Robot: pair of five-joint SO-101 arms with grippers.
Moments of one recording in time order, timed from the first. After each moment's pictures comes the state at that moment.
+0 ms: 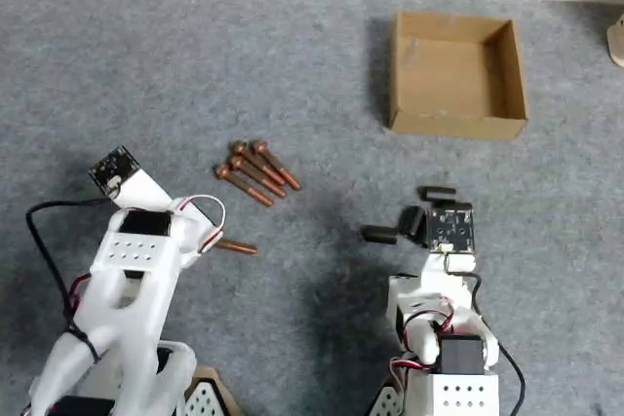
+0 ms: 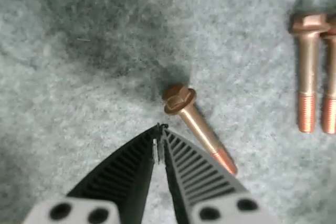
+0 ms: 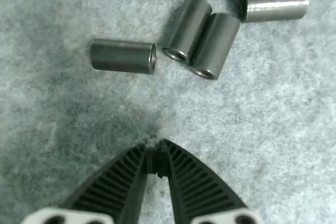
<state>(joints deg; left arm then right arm) -2.5 -34.9 61.4 54.5 54.1 -2.5 -104.5 96.0 71.3 1.8</state>
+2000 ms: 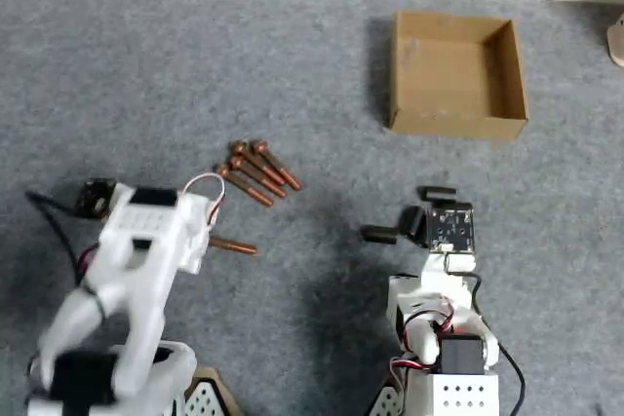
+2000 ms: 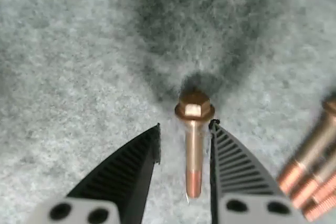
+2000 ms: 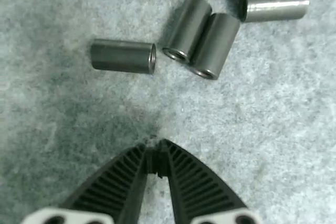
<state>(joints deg) -2.4 -16.1 51.0 56.6 86.2 -2.5 -104.5 96.0 71.3 1.8</state>
